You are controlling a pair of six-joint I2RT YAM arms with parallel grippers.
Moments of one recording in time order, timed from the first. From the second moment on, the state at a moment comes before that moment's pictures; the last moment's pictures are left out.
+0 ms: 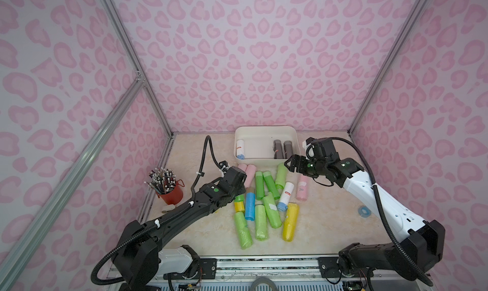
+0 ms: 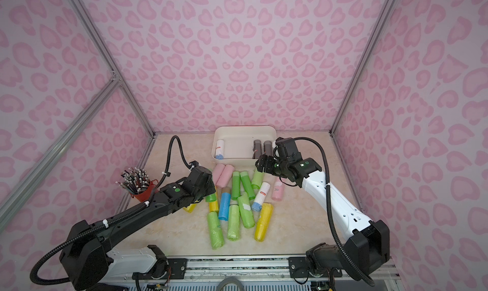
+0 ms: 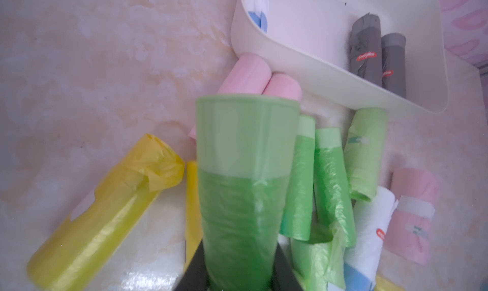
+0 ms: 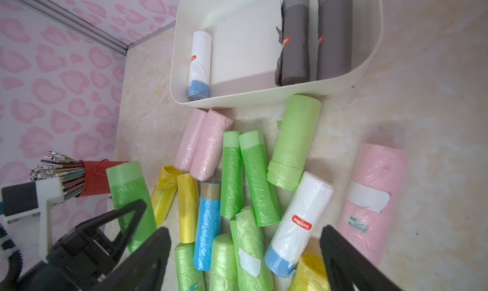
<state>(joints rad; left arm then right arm) -0.69 1.31 0.93 -0.49 -0.29 -0.84 0.49 1.34 1.22 -0.65 -0.20 0.59</state>
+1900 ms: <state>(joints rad) -0.49 2.62 2.41 -0.66 -0.39 -0.32 0.41 1.15 0.92 -0.62 -0.21 0.63</state>
